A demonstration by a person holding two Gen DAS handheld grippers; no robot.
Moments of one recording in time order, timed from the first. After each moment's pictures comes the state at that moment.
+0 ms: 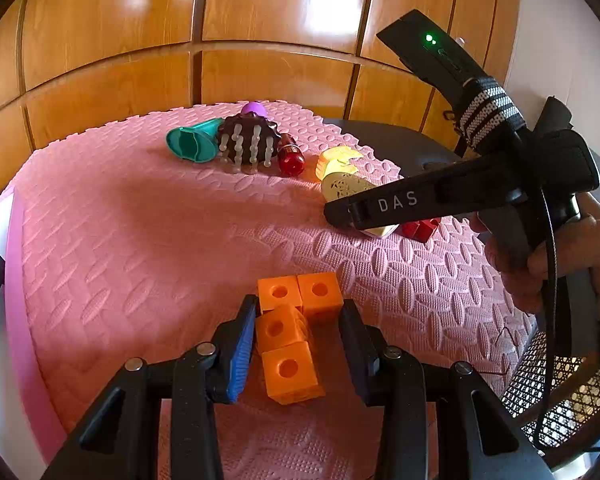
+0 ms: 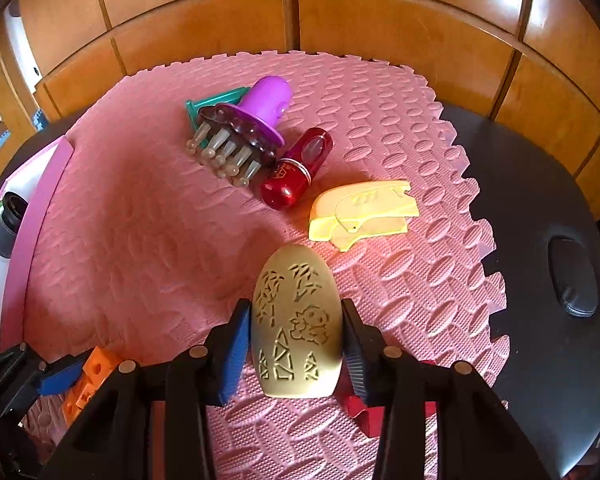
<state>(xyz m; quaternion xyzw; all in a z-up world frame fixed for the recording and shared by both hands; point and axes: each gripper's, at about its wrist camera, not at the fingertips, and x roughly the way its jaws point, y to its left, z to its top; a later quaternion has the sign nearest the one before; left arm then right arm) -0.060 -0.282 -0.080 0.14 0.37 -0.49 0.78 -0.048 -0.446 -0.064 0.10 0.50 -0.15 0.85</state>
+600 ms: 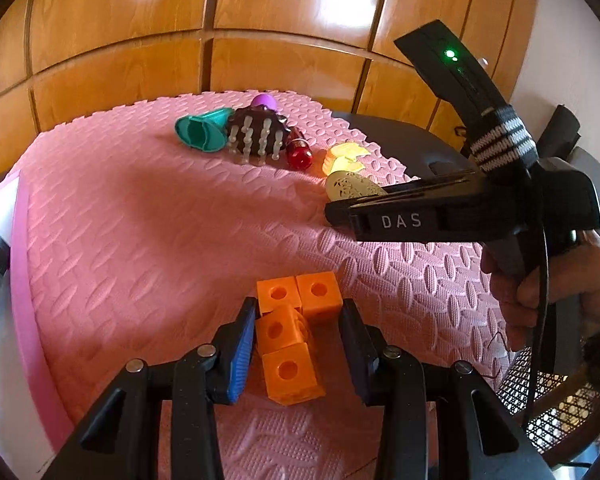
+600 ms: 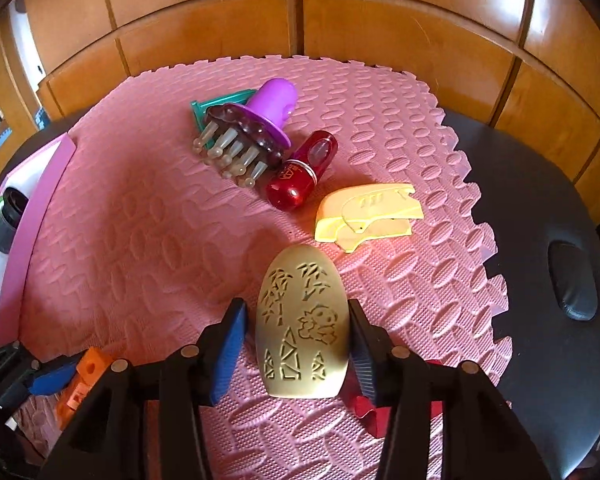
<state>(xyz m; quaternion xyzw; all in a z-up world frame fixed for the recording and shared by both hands) -0.054 -0.278 -0.075 0.13 0.40 -0.47 0.78 -0.050 -0.440 -0.065 0.08 0.49 -0.15 0.85</state>
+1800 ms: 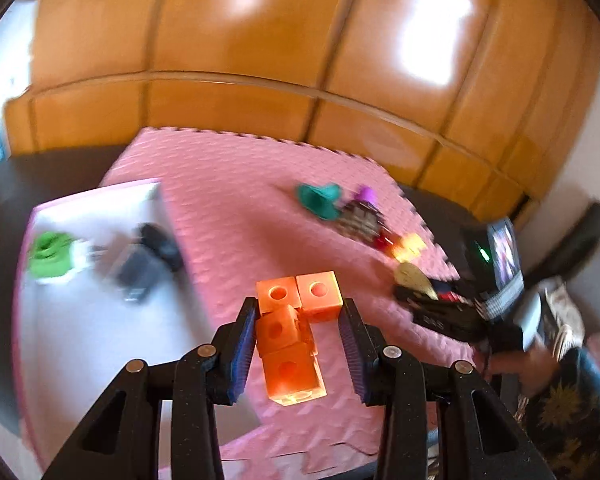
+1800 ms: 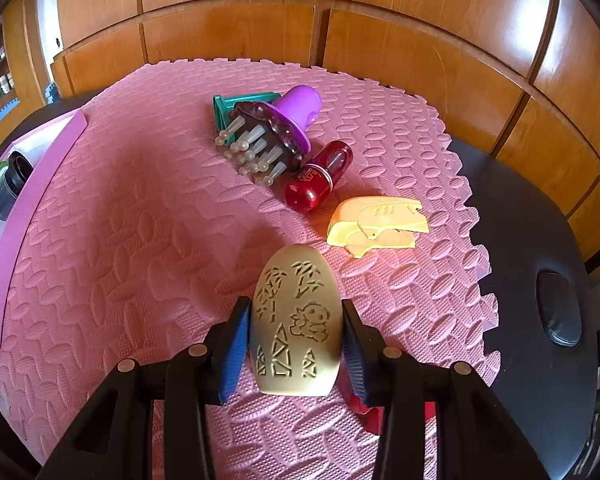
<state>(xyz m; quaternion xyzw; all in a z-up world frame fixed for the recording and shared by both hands) -0.005 -0.161 0.017 0.01 0.41 -0.37 0.84 -0.051 -0.428 -0.061 0.03 0.48 -0.15 0.86</state>
